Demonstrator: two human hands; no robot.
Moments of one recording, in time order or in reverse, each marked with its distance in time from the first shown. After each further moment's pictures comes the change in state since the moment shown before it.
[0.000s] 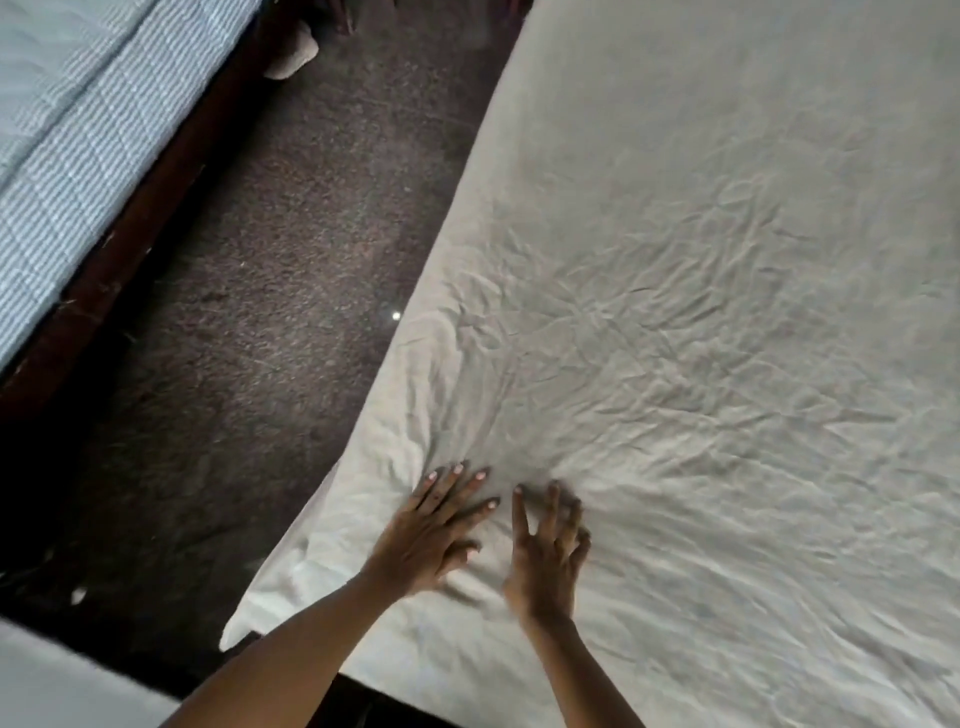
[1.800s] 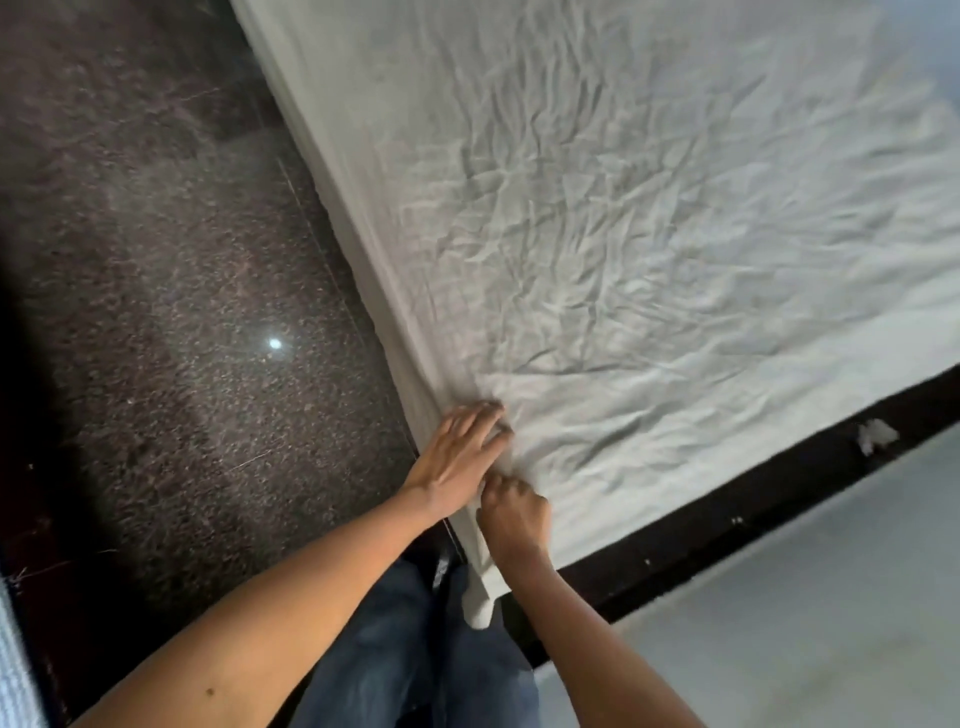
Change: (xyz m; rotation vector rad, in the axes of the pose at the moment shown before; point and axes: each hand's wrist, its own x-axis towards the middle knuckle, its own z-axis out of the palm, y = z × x) left_hand -0.031 -0.166 -0.056 0.084 -0.150 0.697; right_hand -0.032 -0.277 0.025 0.245 0.050 0.572
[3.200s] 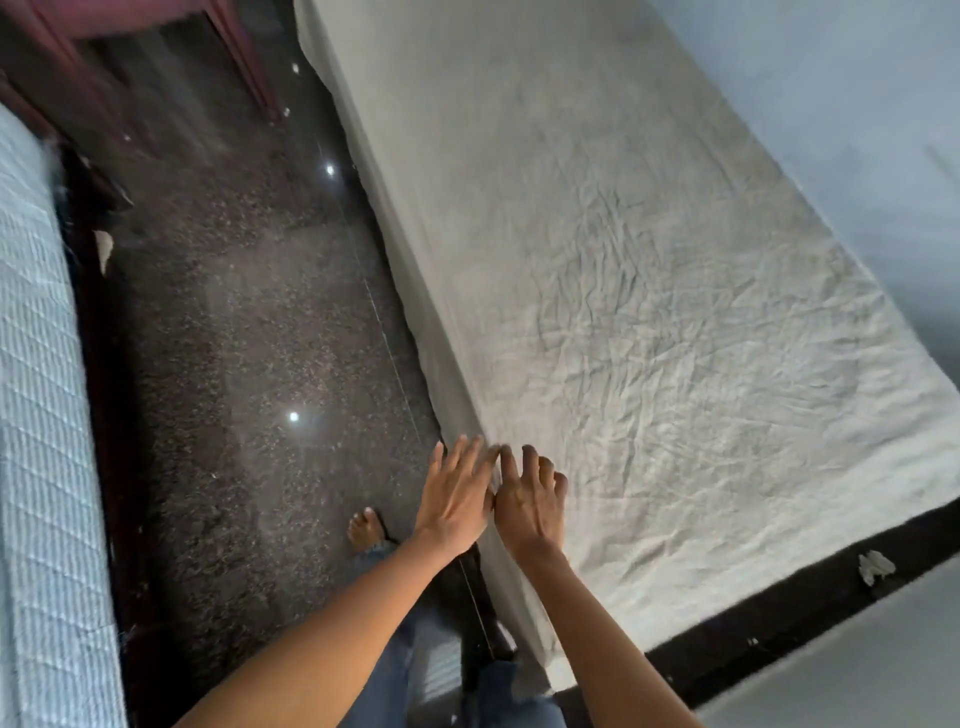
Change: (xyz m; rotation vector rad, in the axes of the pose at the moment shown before) left_hand -0.061 -0.083 -0.162 -0.131 -0.022 -0.390; right_hand 0.028 -0.121 -0.162 -0.035 0.175 -0.072
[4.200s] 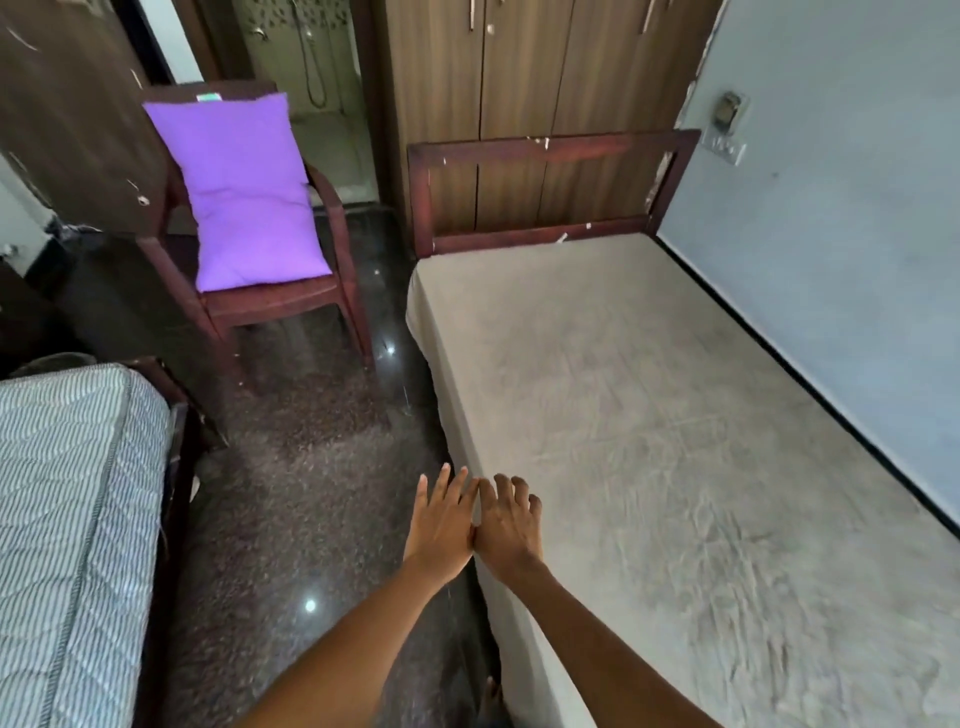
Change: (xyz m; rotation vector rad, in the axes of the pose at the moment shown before) left_hand 0.278 -0.312 -0.336 0.060 0.218 -0.162; right_hand 0.423 -0.286 -0.229 0.065 0.066 -0.266
